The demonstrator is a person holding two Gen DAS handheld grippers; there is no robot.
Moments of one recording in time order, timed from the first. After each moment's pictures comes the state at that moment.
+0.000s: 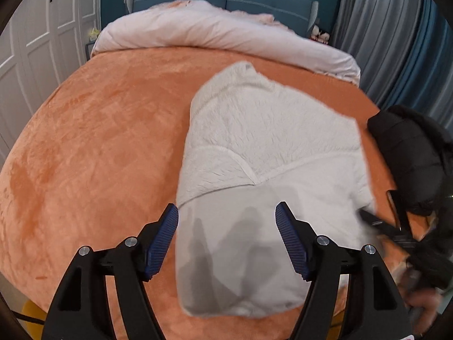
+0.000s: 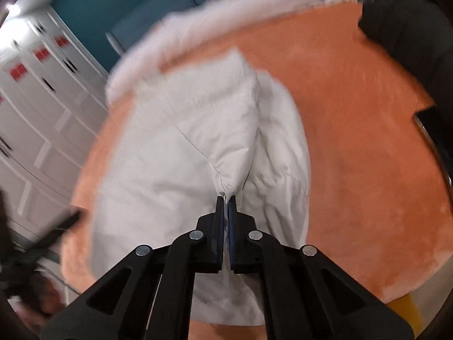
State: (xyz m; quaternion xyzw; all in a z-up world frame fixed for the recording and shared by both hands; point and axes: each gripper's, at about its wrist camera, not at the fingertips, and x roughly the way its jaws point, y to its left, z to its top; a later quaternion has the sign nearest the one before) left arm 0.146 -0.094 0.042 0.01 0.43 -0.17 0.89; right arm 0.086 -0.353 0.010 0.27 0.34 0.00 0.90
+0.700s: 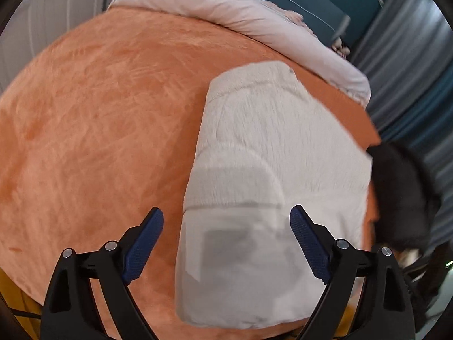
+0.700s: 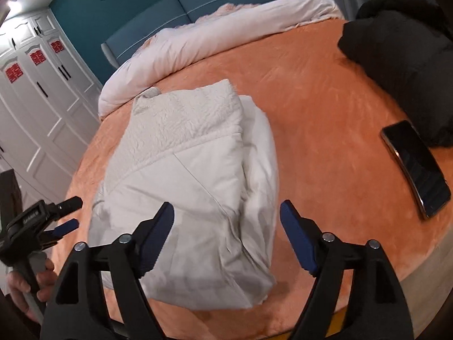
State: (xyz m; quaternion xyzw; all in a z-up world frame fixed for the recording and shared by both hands) left arm 0.187 -0.057 0.038 -0.13 0.49 -0.17 0.85; right arm 0.079 -0.377 0.018 0.25 0.36 -0.04 0.90
